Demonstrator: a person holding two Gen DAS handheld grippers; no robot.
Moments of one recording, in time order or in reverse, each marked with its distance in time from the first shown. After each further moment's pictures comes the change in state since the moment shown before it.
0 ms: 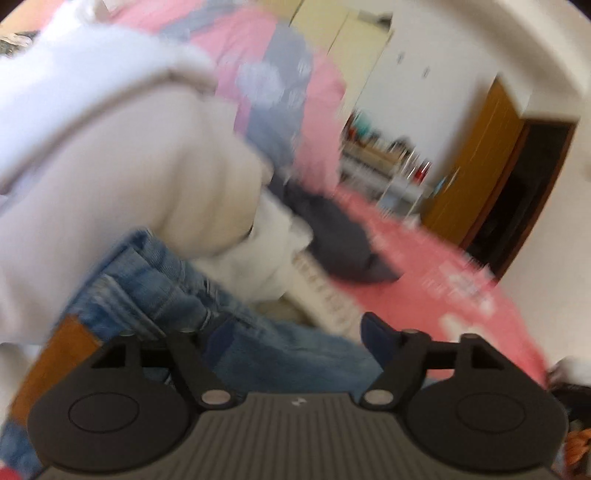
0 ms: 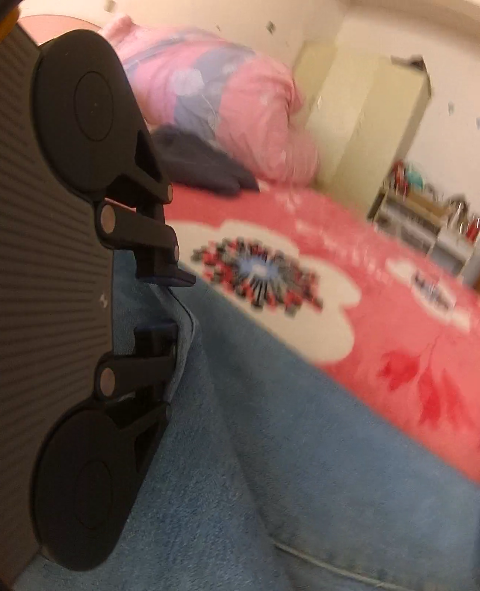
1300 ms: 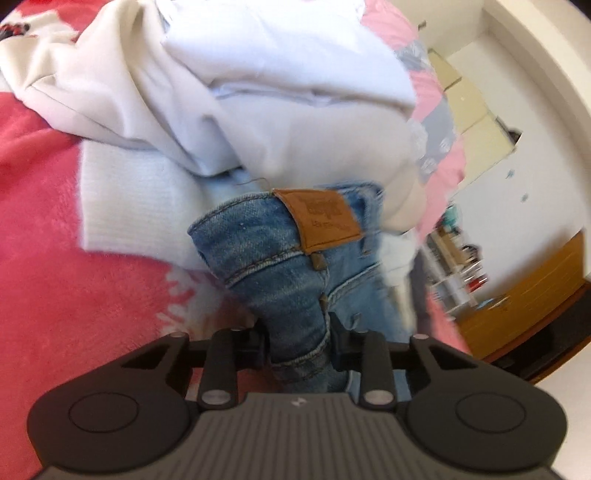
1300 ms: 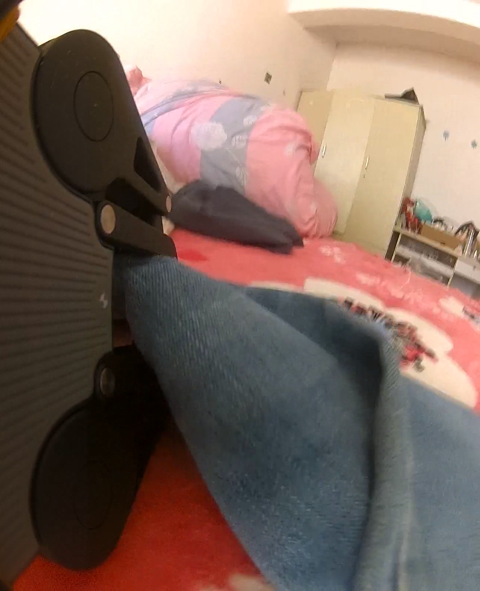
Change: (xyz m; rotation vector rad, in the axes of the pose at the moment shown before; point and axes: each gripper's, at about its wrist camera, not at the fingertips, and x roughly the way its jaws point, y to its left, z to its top) left arm -0.057 0.089 -0.070 -0.558 -0.090 0.133; right arm 0.032 0.018 -0.085 0.081 0.027 0.147
